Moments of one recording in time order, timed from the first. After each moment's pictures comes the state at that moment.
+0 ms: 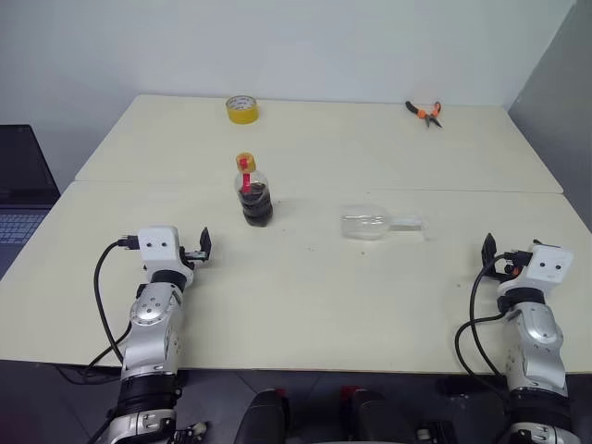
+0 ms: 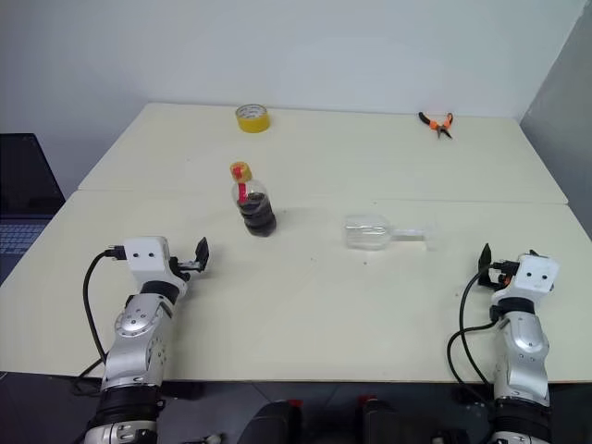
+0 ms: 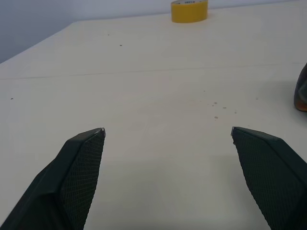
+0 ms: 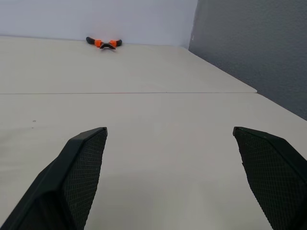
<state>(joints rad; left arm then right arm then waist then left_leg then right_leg) -0.21 0.31 0.26 0.18 -0.14 0.04 -0.13 -0.13 -0.31 -0.38 0.23 0.19 -0.17 0.10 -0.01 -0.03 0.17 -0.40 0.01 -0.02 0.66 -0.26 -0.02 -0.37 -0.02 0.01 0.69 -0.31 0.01</state>
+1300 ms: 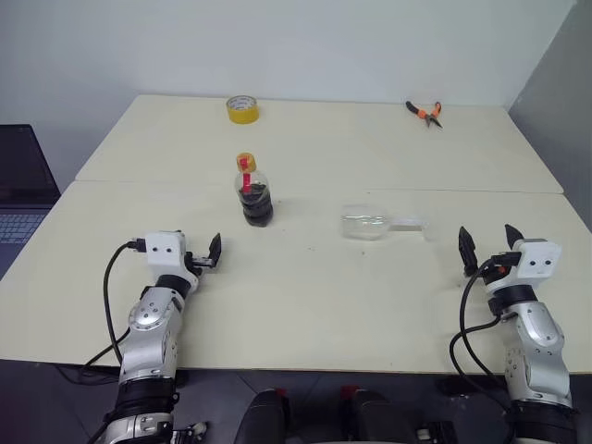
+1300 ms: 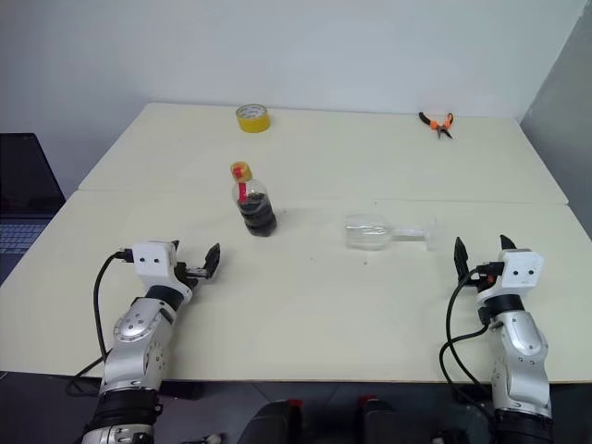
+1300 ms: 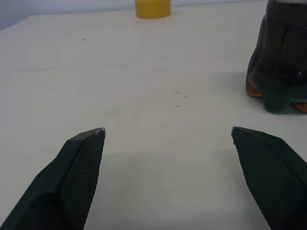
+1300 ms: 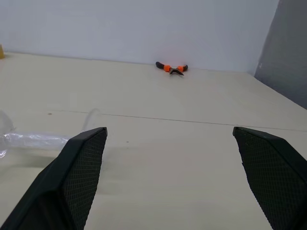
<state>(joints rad) -0.20 0.33 0.25 0.21 -0.19 0.01 -0.30 -0.05 -0.31 -0.31 0.01 0.26 -0.11 0.28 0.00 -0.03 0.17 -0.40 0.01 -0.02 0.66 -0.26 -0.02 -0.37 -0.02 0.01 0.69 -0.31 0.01</state>
